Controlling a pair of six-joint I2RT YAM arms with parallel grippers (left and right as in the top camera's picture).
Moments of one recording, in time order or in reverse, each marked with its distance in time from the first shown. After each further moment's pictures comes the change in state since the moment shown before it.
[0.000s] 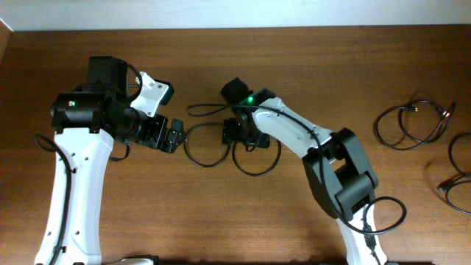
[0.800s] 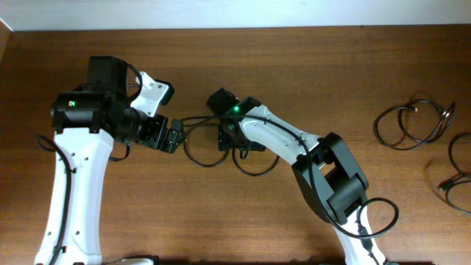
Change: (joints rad) left arm 0.000 0.000 0.000 0.000 0.000 0.000; right arm 0.069 0.021 0.012 -0.034 0.181 0.037
